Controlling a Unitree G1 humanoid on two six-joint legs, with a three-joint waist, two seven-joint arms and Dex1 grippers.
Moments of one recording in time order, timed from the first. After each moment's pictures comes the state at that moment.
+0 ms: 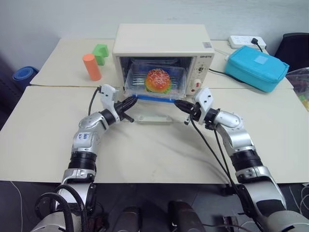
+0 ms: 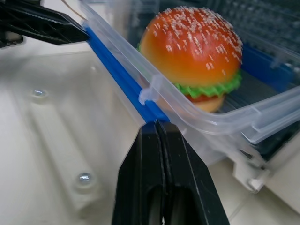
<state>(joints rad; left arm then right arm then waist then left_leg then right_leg) -0.71 0.30 0.13 0.47 -0.32 0.22 -0.59 -0.76 -0.38 0.08 0.54 0.18 -0.08 0.79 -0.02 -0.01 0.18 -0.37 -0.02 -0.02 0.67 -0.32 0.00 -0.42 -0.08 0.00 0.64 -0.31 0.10</state>
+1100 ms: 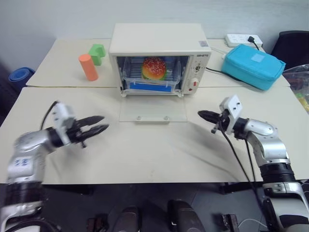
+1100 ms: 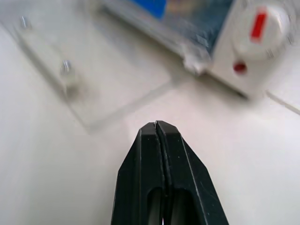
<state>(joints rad) -0.25 0.77 0.29 0.13 -0.51 0.18 -1.21 -0.53 -0.60 -0.04 0.40 0.23 0.09 0.97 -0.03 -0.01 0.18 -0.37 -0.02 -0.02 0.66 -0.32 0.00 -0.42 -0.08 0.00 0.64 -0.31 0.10</state>
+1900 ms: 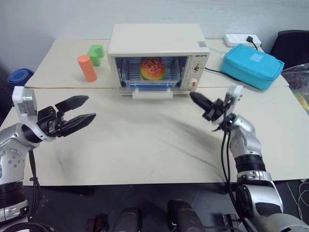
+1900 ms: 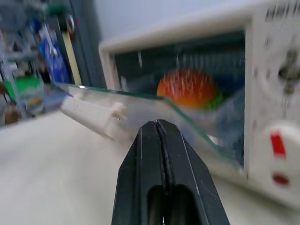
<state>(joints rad) -0.31 0.75 0.48 0.01 -0.85 0.51 -1.07 -0.73 -0.33 -0.22 0.53 0.56 0.02 1.05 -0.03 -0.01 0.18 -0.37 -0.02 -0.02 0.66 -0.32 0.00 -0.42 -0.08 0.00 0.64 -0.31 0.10</state>
